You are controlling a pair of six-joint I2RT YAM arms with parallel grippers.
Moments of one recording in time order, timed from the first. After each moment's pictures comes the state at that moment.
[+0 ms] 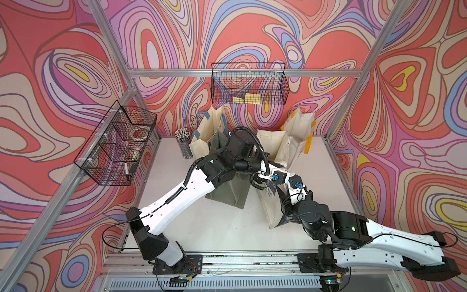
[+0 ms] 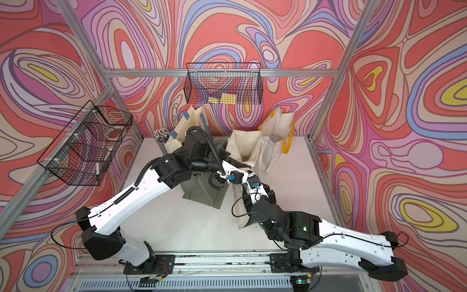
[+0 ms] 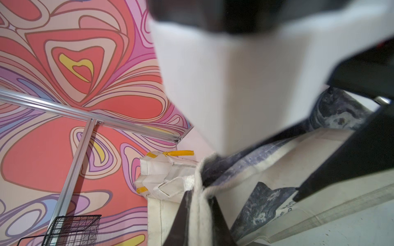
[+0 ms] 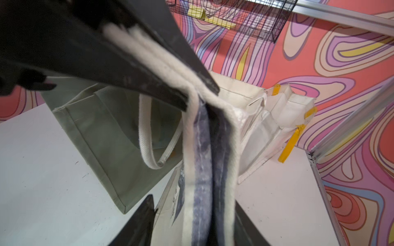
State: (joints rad) left arm -0.88 1.55 1.74 -0.61 0.43 1.17; right arm 1.30 0.83 0.95 -0.55 0.97 0.19
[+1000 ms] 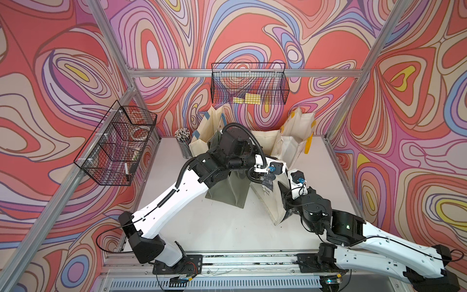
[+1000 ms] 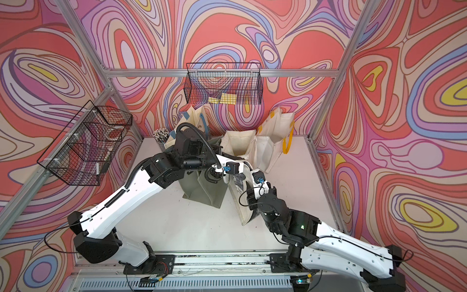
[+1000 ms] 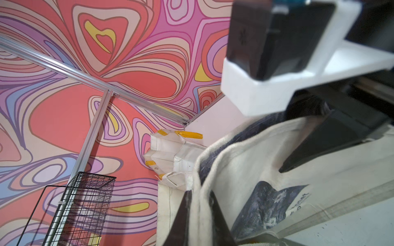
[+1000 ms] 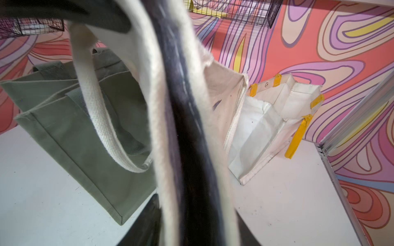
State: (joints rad) left arm -0.85 1.52 1.76 -0.62 0.35 1.05; right arm 1.10 0.79 0.83 -0.40 0.78 0.15
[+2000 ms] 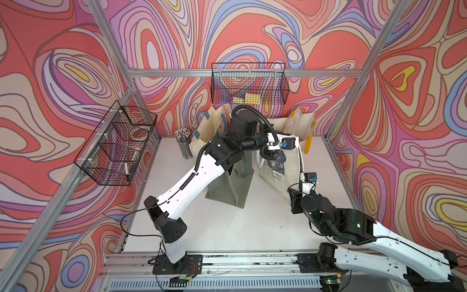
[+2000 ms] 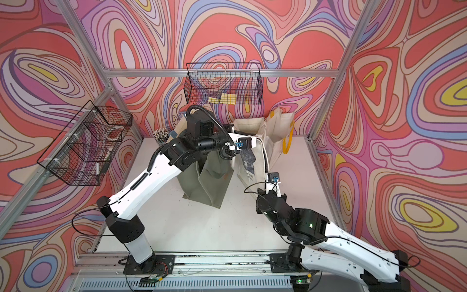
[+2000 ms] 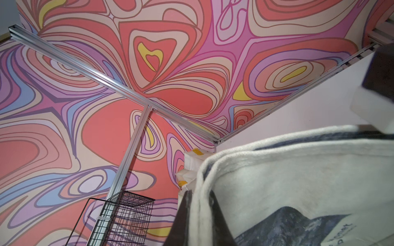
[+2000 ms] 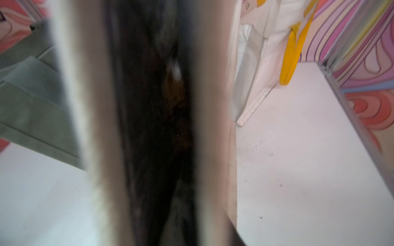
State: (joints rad) left arm -0.81 1.77 2.09 -0.48 0.40 0.99; right arm 1.07 0.77 0.93 -0.83 0.72 0.63
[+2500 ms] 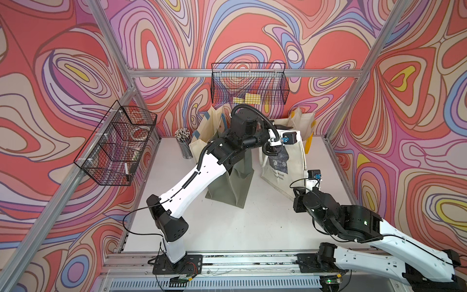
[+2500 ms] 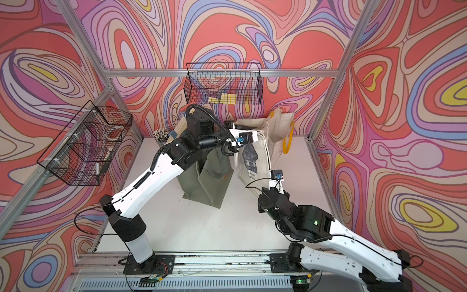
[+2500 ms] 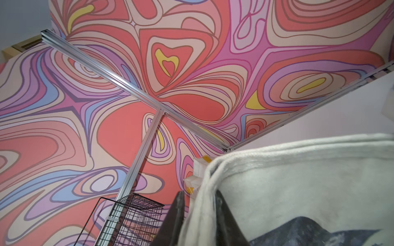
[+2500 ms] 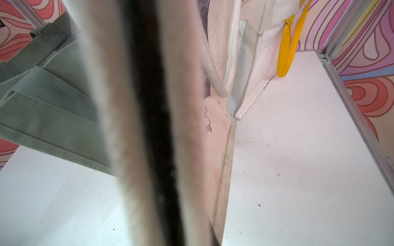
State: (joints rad) left arm -0.80 1.78 2.06 -0.33 0.36 0.92; right arm 1.07 0.80 1.06 -0.98 0.70 0.70
